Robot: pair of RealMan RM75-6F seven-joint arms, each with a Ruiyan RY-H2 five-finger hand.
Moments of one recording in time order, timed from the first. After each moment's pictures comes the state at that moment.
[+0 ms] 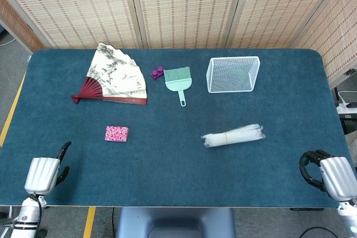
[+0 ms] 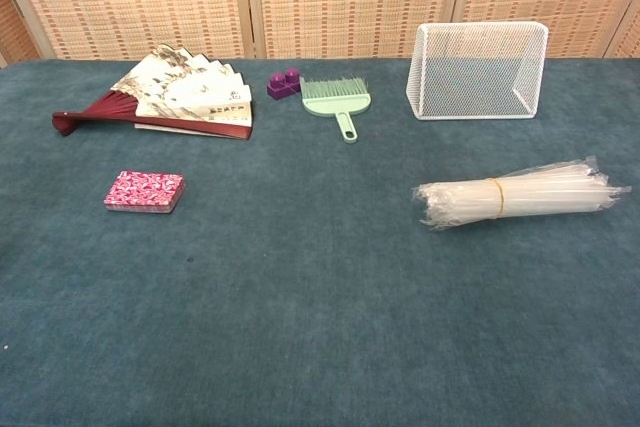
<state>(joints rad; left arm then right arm) -0.16 -1.34 -0.04 -1.57 1.49 1.45 0.45 0.06 -1.07 -0.01 -1.54 -1.67 1.57 0.17</state>
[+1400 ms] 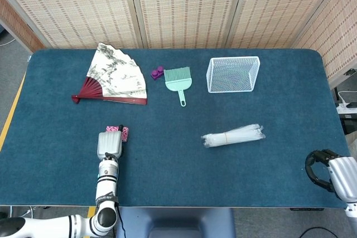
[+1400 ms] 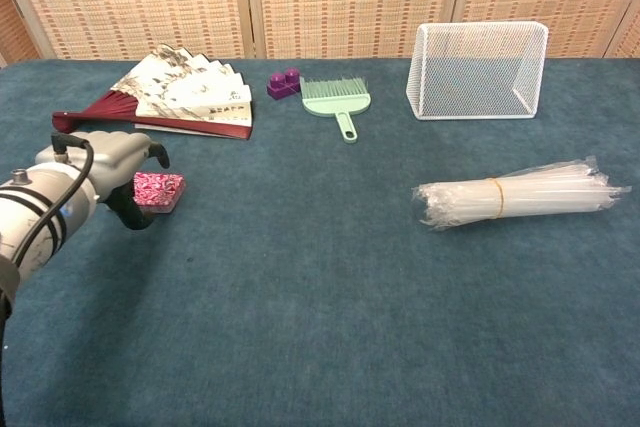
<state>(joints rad) -0.63 -1.85 -0.38 -1.58 0.62 1.38 1.17 0.05 -1.03 -0.01 -1.53 -1.68 1.60 0.27</state>
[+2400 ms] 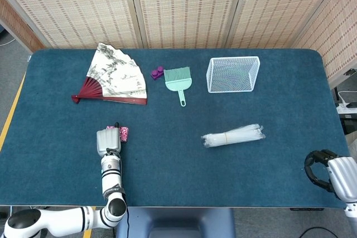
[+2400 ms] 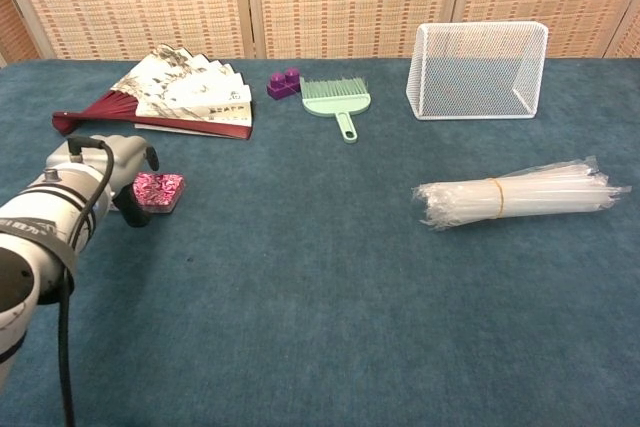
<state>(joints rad) -0.74 -1.92 -0.40 -1.42 0.49 1.44 1.14 0.05 -1.03 -0.01 -1.53 -1.68 1.59 0.26</state>
